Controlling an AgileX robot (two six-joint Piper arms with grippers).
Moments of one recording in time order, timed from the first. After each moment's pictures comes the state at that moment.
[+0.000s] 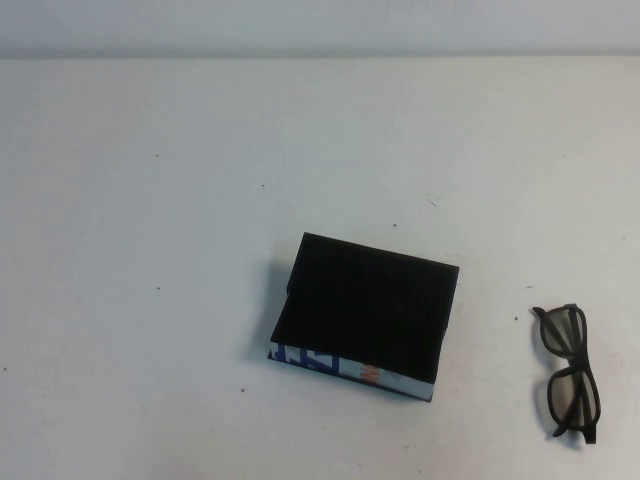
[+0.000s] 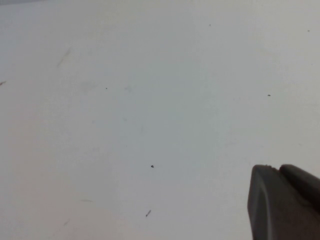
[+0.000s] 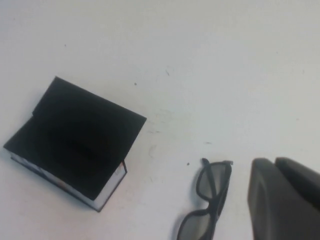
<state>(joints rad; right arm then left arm) 0.18 0.58 -0.80 0.16 0.82 -0.06 -0.05 -0.02 0.02 -0.02 0.36 0.08</state>
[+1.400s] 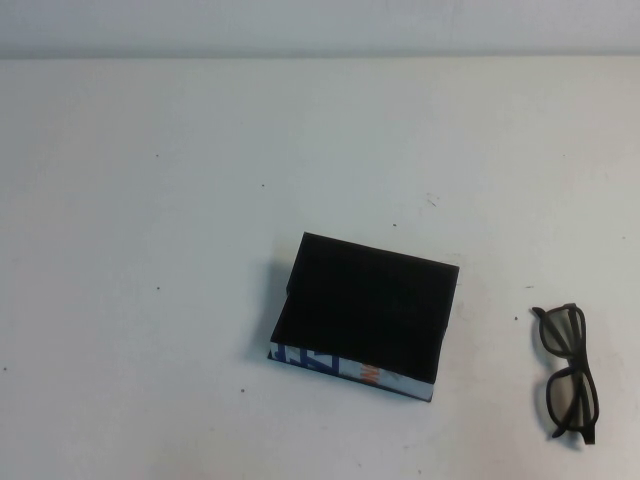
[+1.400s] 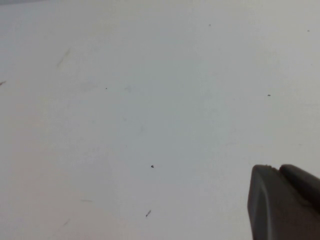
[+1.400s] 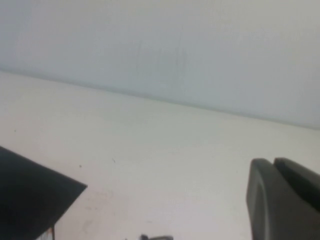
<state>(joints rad) 0.16 0.11 -0.34 0.06 0.36 -0.14 -0.05 -0.02 0.02 -0.02 0.36 0.08</state>
